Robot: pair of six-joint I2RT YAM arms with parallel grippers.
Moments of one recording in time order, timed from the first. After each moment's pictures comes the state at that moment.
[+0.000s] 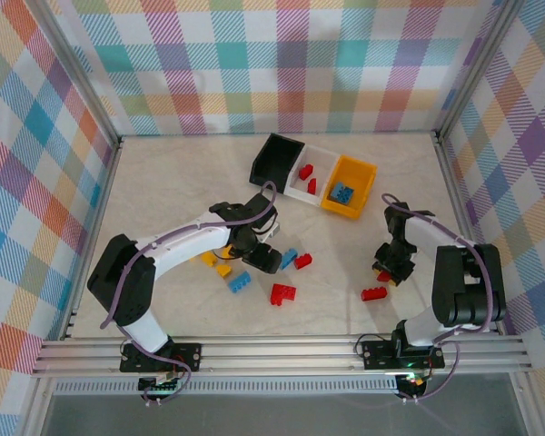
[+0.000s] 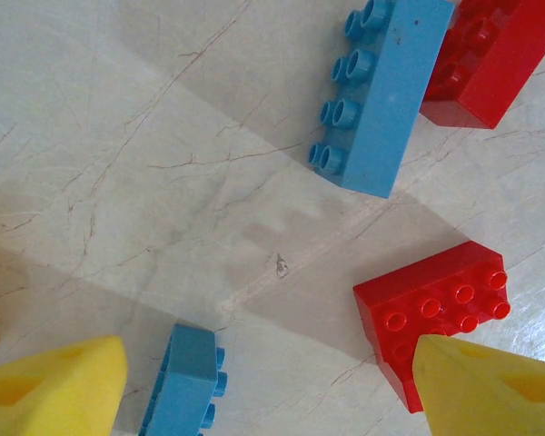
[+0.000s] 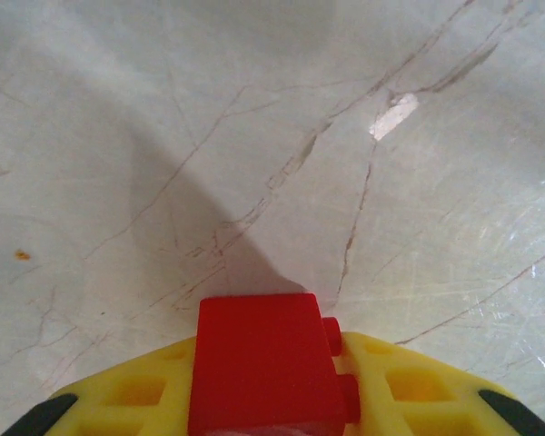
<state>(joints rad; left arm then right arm) -0.75 1.66 1.20 -0.88 0.12 -0.24 0.05 1.52 0.82 -0.96 -0.02 0.78</state>
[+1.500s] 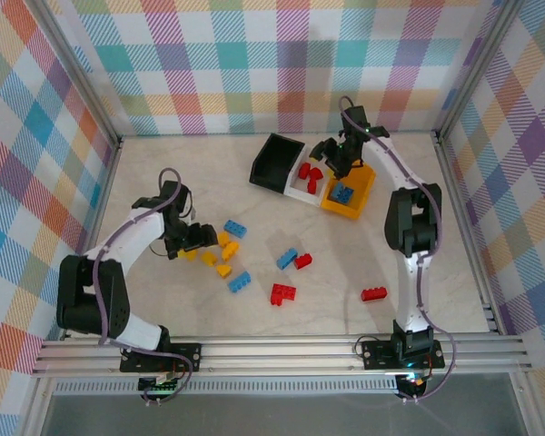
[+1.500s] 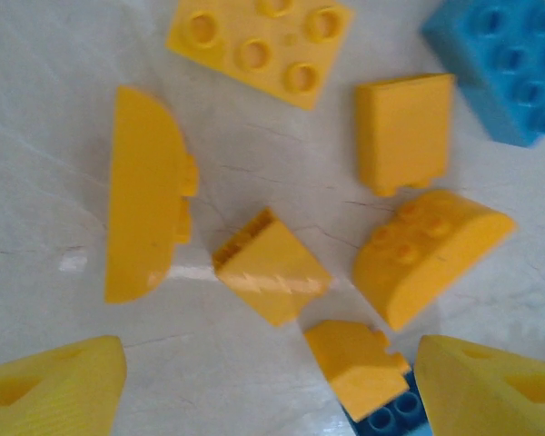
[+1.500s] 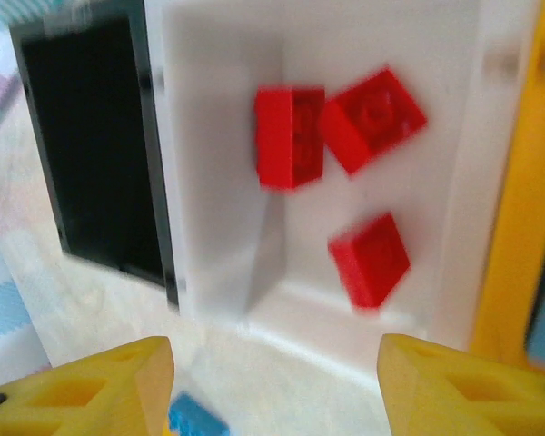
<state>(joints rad) -0.13 1.51 1.00 -0.89 0.20 -0.41 0.25 2.17 1.96 -0.84 -0.40 0.77</state>
